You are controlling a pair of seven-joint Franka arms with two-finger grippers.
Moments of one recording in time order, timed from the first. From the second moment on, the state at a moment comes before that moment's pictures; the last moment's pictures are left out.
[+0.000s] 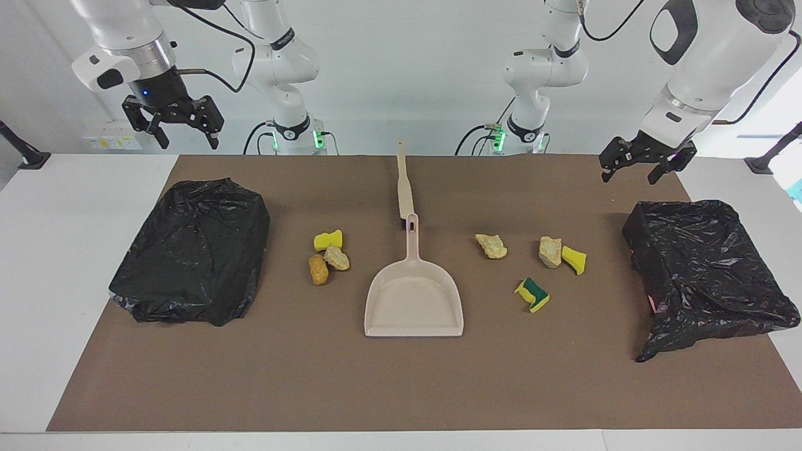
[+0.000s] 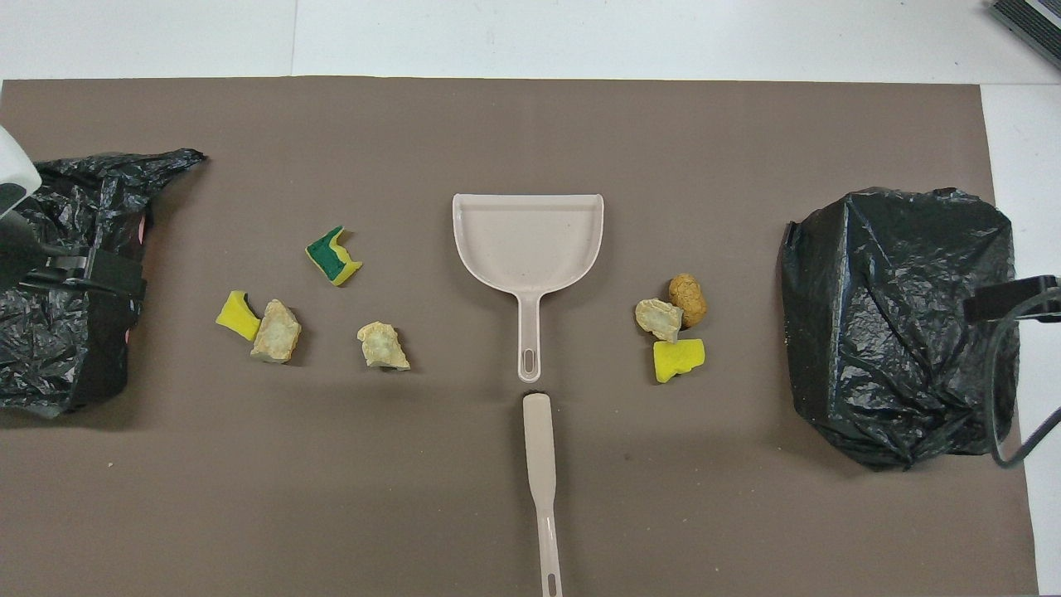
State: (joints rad) left arm -0.04 0.00 -0.01 -1.61 0.00 1.57 0.06; right arm 0.05 -0.11 -0.10 -1.63 -0.03 1.53 -0.04
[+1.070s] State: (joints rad) left arm -0.05 0.00 -0.02 -1.61 0.00 1.57 0.07; right arm 0.05 -0.11 -0.10 -1.63 -0.03 1.54 -0.05
